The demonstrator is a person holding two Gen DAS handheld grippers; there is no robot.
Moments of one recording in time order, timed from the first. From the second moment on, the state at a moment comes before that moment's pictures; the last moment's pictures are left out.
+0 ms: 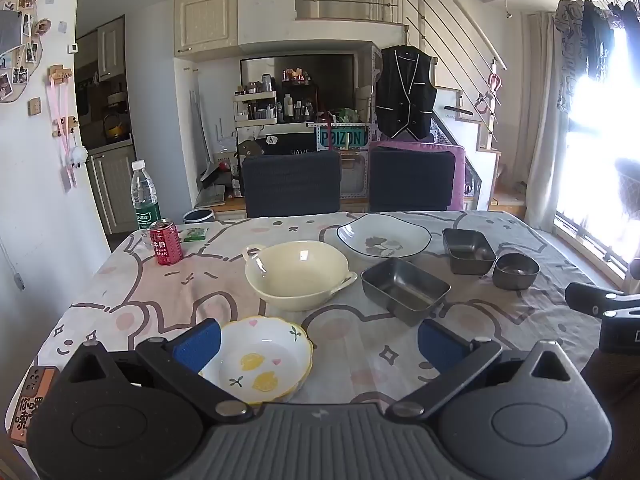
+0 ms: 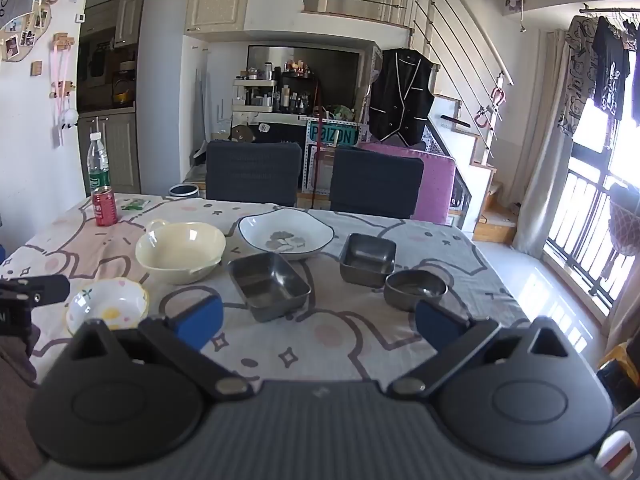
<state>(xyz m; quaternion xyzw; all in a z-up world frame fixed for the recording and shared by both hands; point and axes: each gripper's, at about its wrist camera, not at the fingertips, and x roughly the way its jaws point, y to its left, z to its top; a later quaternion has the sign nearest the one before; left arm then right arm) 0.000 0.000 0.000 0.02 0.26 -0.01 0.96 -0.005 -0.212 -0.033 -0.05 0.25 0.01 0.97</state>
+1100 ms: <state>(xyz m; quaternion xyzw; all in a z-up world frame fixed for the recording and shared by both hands) 0.000 0.000 0.000 0.02 0.26 -0.01 0.96 -0.003 -0.212 -0.034 -0.05 0.25 0.01 0.97</state>
